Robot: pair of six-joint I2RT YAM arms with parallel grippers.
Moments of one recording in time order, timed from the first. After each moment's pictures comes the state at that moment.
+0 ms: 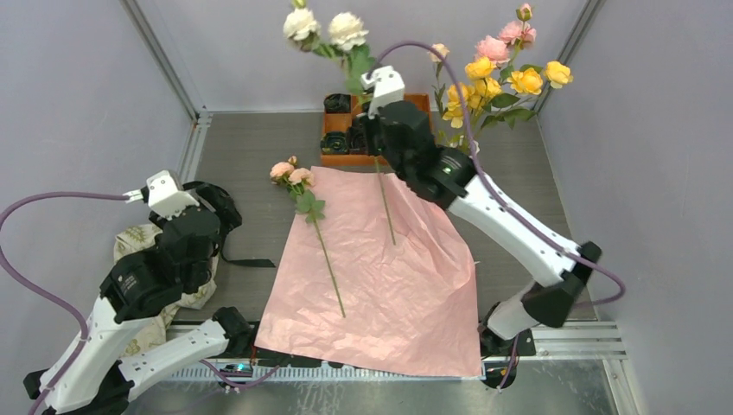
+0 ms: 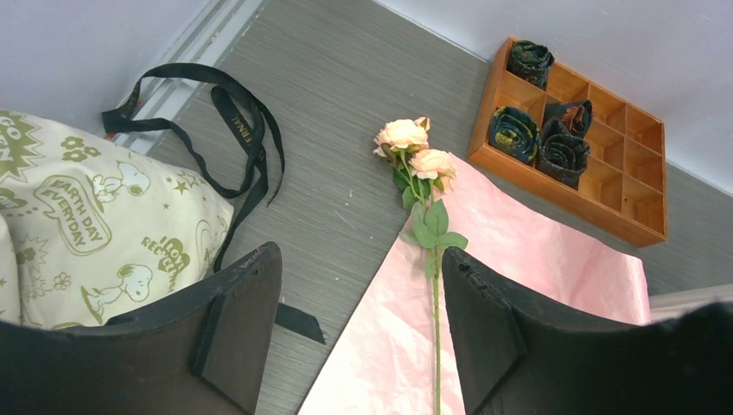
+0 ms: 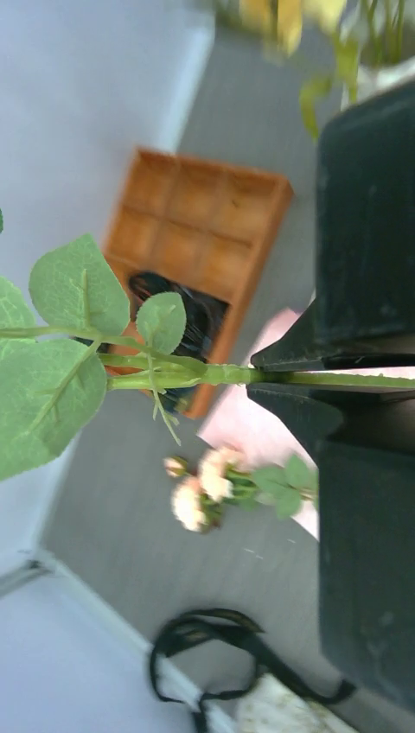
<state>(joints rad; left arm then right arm) -0.81 0.68 1.20 -1.06 -1.01 -0.79 0.85 1.57 1.75 -0.48 0.42 0.12</state>
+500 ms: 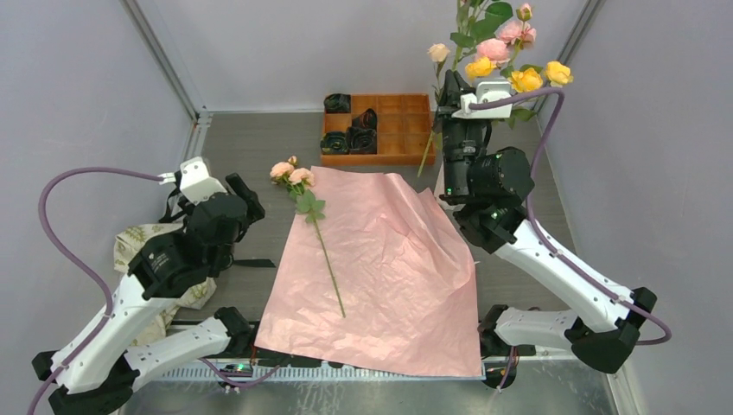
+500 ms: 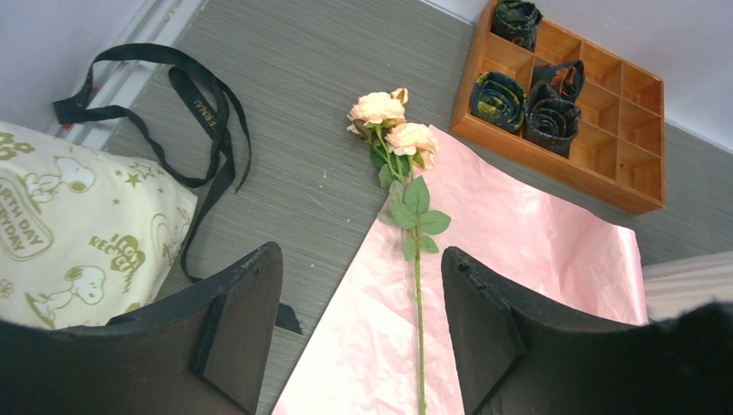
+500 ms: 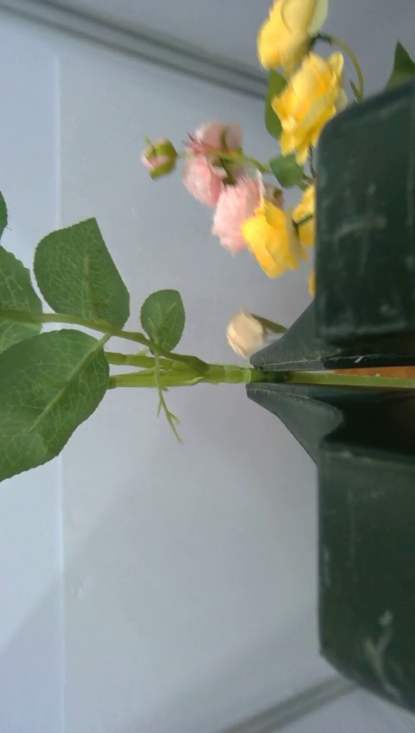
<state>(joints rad) -0.81 0.80 1.20 -0.98 -0.93 -0.78 0.85 1.14 1.31 0.47 0.72 -0.42</state>
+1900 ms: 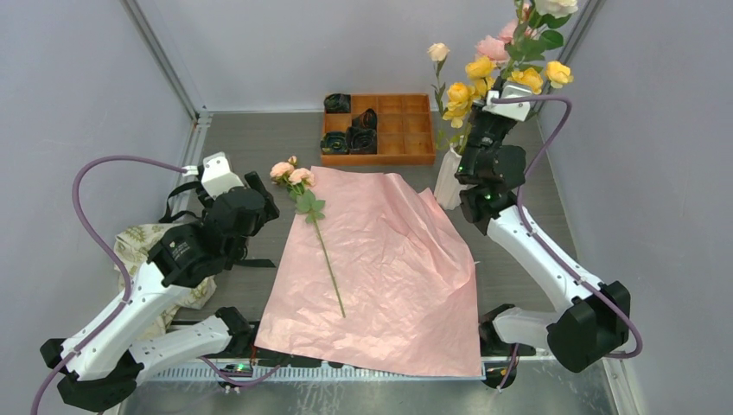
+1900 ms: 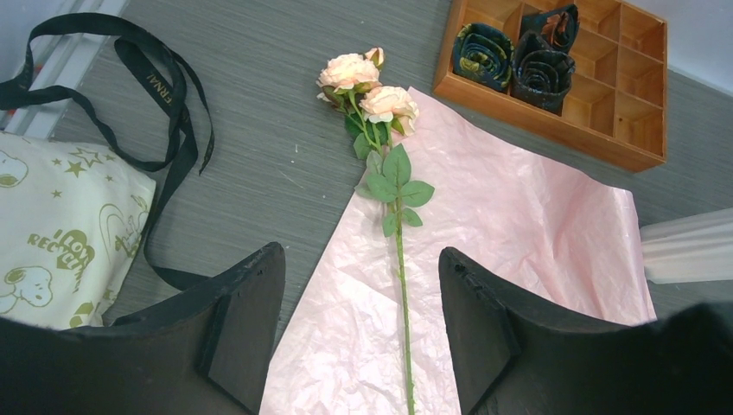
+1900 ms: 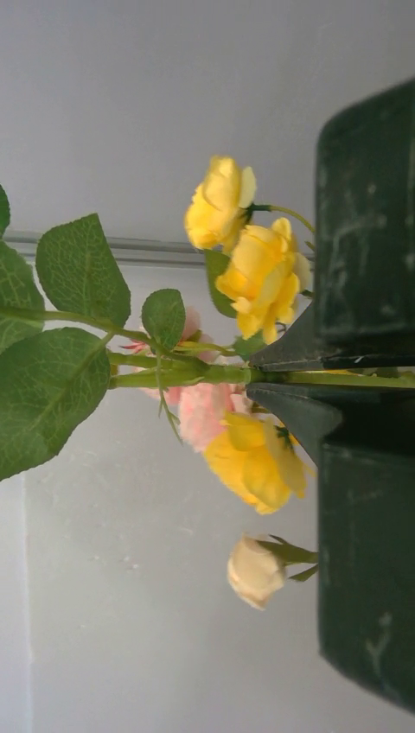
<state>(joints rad) -0.81 0.86 1.17 -0.93 -0.84 -0.79 0.46 1.21 1.08 0.86 0.73 -0.41</state>
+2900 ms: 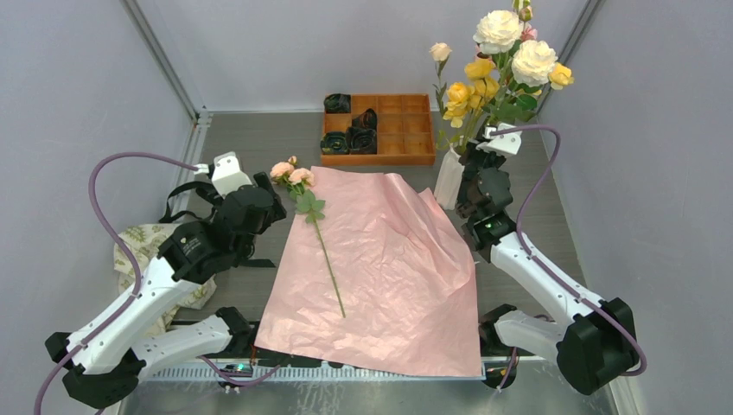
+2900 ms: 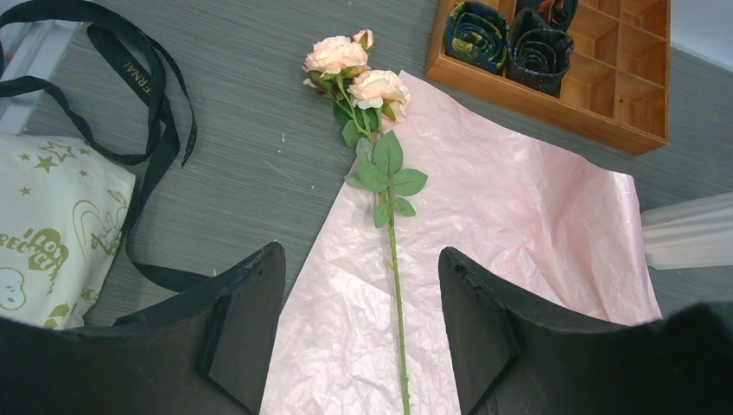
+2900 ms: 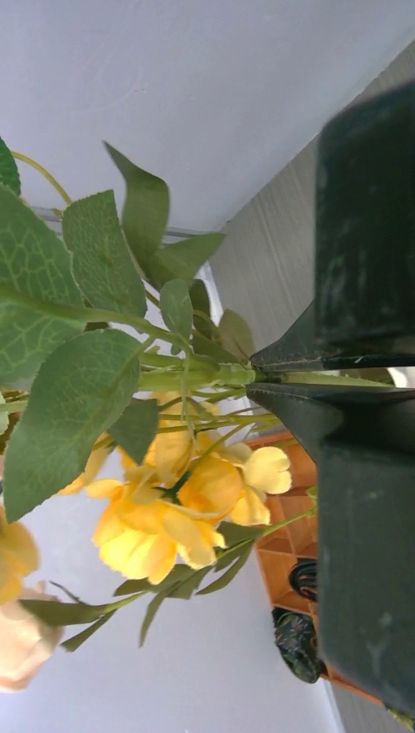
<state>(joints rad) -0.81 0.89 1.15 -0.90 -0.81 -0.79 0.46 1.08 0.76 0.68 0.76 -0.10</state>
